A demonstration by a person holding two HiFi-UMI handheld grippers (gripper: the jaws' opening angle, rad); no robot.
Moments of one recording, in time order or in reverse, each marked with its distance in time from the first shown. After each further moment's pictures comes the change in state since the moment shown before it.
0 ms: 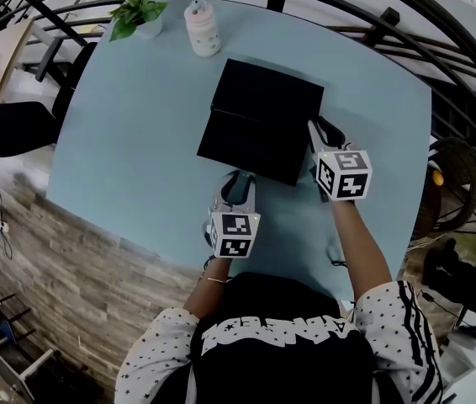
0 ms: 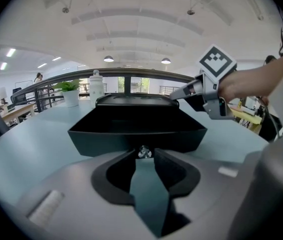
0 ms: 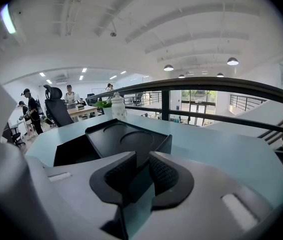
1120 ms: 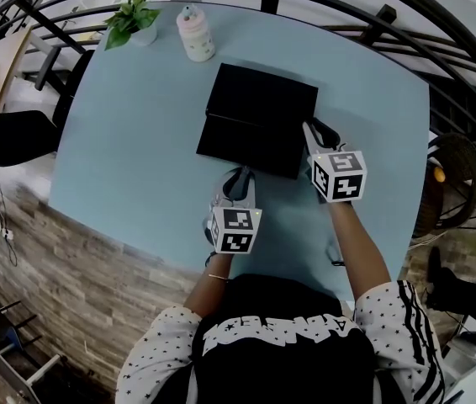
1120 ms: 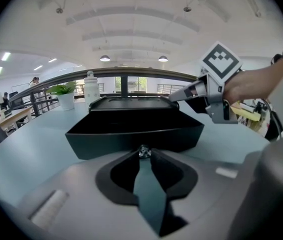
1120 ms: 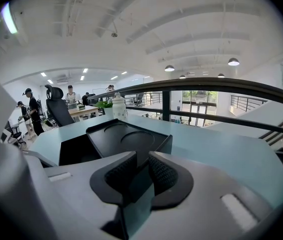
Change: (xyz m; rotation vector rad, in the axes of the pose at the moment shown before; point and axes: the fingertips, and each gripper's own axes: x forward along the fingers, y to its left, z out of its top) left arm 0.012 -0.006 0.018 0.035 0.014 -0.014; right arm -0.003 -0.002 0.001 -0.010 -0.005 0.005
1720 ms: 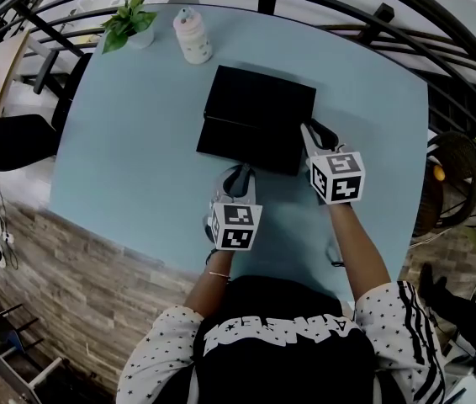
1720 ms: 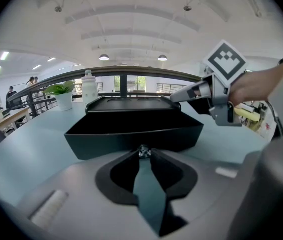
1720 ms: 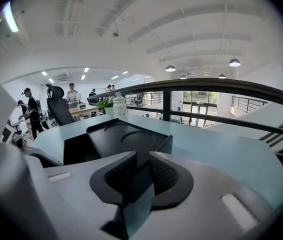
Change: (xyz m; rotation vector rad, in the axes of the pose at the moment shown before) left arm 0.008 -0.002 0.007 0.003 0.009 -0.008; right arm -0.003 -0.001 -0.001 -0.011 -0.003 0.006
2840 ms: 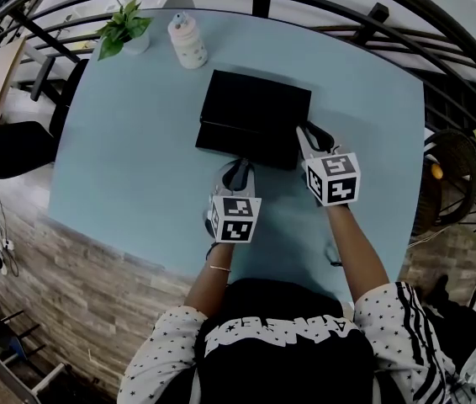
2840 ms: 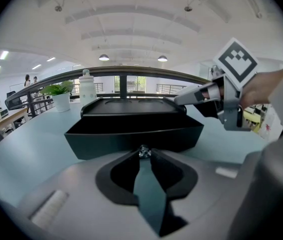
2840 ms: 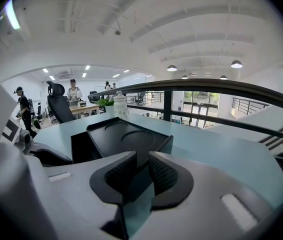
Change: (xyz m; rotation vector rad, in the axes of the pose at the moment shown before) left arm 0.016 0.004 0.012 -0.002 -0.009 -0.008; right arm -0.001 0.001 0.000 -0.022 0.012 -0.003
